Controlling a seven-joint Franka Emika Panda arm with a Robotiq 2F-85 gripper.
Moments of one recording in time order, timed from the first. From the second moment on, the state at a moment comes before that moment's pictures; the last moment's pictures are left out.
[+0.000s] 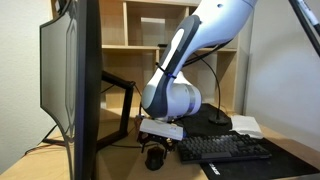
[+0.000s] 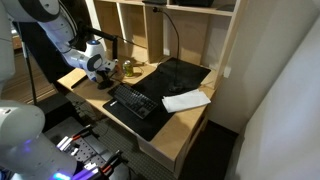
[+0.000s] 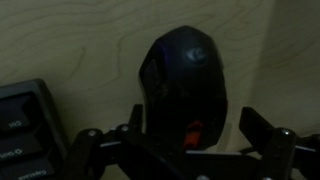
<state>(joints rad) 0.52 0.59 0.09 -2.14 0.23 2.90 0.62</state>
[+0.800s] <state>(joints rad) 0.50 0.55 0.08 -2.14 0.19 2.84 0.64</state>
